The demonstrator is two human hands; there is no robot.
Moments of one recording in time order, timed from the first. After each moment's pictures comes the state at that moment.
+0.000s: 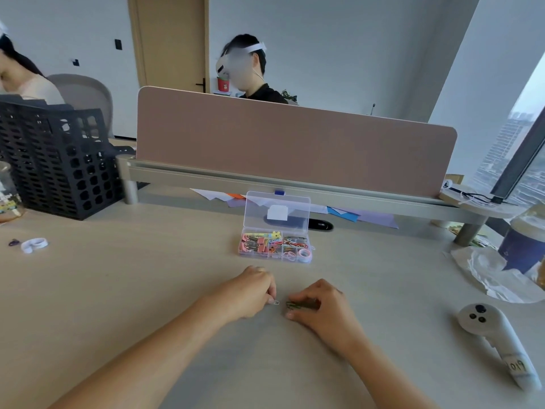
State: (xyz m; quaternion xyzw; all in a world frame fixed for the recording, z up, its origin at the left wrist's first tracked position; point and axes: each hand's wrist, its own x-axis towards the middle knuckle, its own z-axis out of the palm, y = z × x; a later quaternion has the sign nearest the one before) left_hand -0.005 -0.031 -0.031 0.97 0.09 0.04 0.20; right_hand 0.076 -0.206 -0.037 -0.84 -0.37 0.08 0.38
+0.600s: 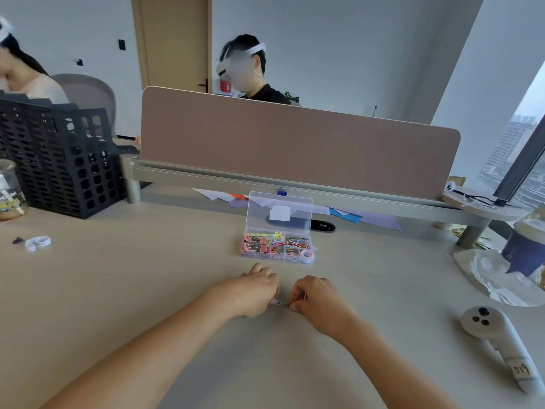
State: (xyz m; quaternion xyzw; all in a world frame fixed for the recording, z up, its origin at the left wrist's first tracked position) left_hand 0.002 -0.026 -0.034 1.00 0.05 -0.04 0.05; right_hand 0.087 -0.179 -0.022 -0.87 -0.45 0.08 0.20
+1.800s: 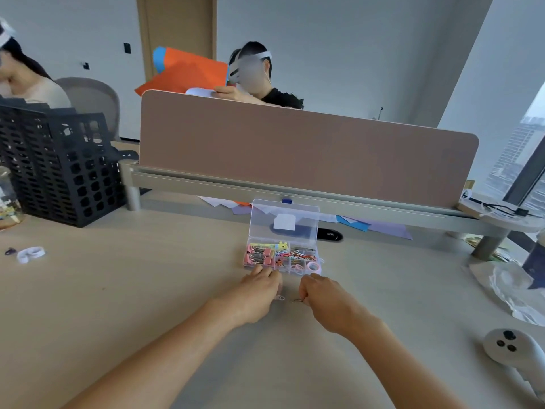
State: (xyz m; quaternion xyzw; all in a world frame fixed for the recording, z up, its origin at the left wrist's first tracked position) left_hand 0.024 -0.007 -0.044 0.99 0.08 0.04 0.09; right_hand 0.124 -0.159 -0.018 -0.86 -0.51 0.03 0.05
